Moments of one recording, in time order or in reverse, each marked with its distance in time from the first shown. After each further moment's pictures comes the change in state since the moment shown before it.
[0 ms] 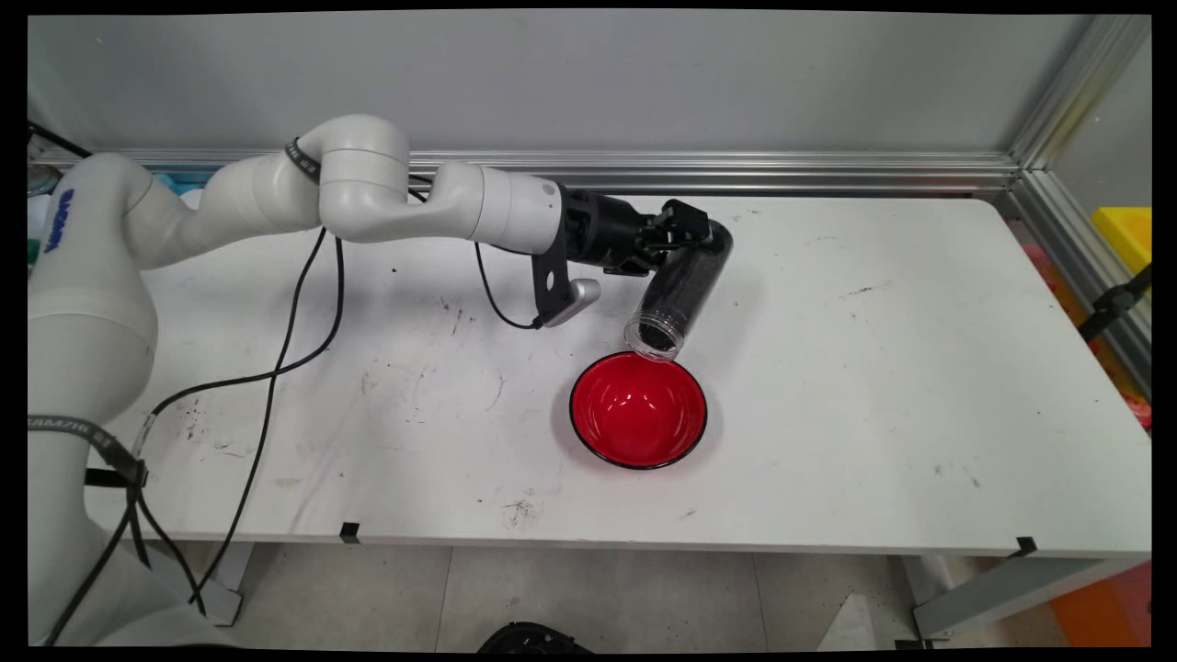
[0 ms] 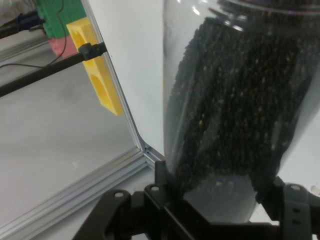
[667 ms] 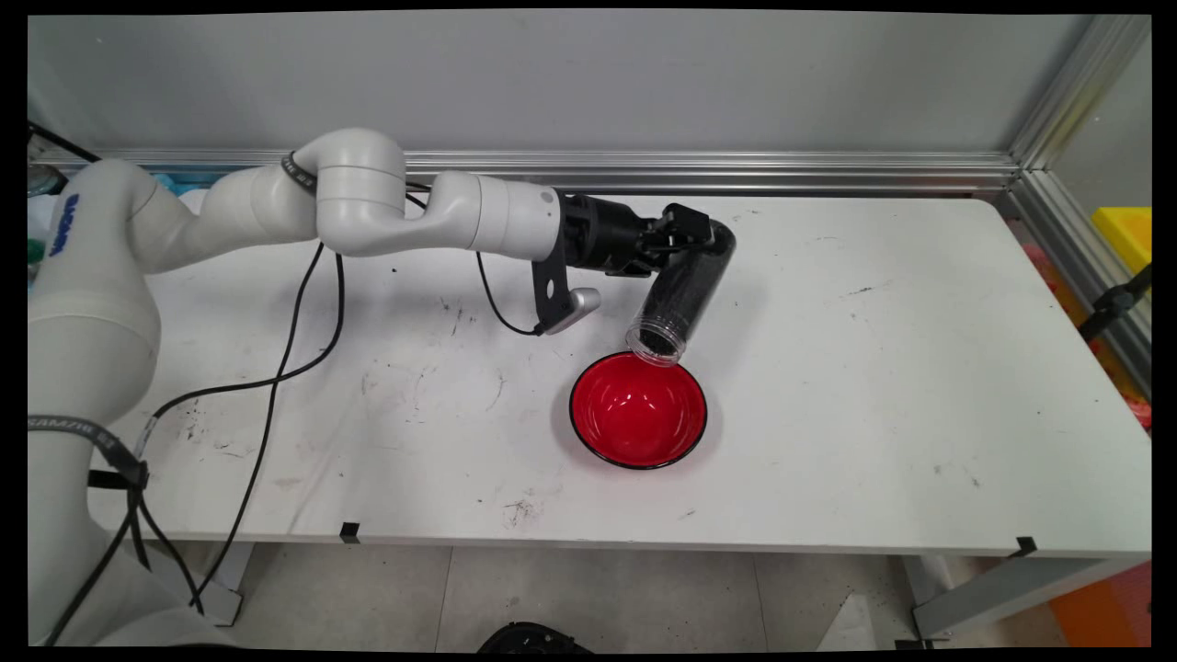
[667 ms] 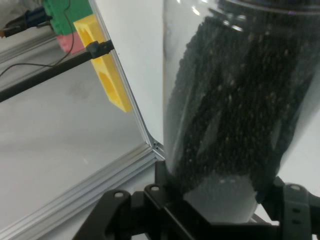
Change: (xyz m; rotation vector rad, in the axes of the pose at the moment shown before) arm 0.010 0.001 -0.001 0.025 -0.022 0.025
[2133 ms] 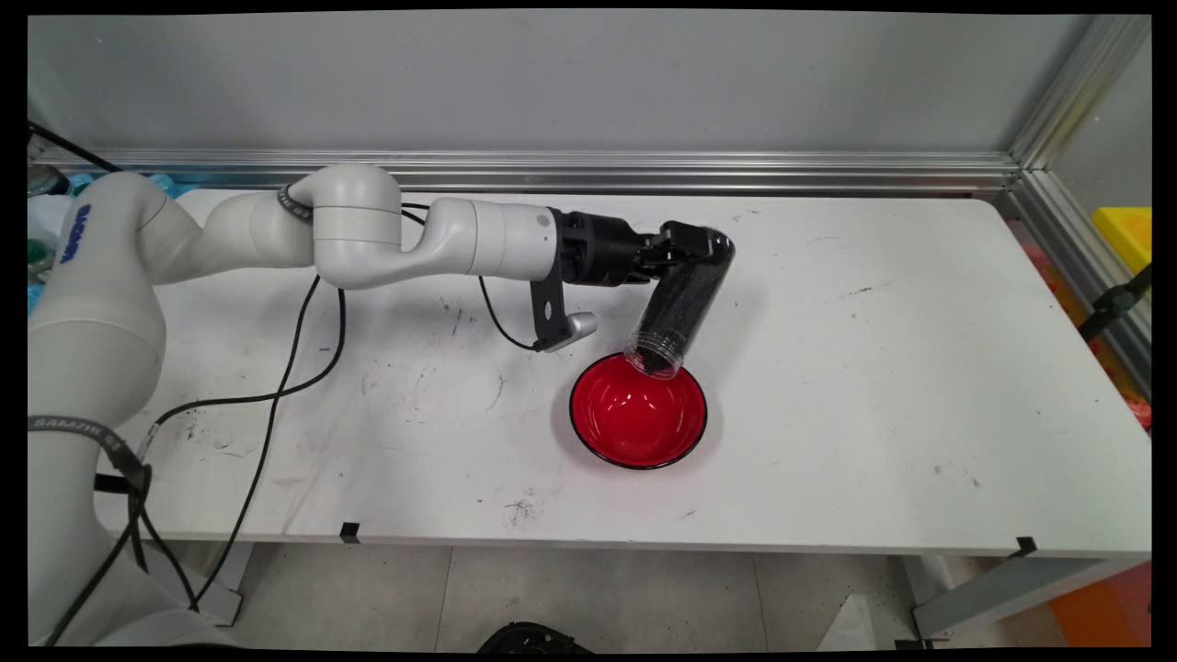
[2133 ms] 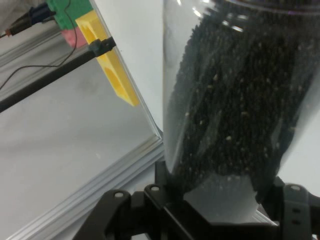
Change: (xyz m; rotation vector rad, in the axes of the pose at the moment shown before) arm 0.021 0.008 -0.002 0.024 -0.044 0.072
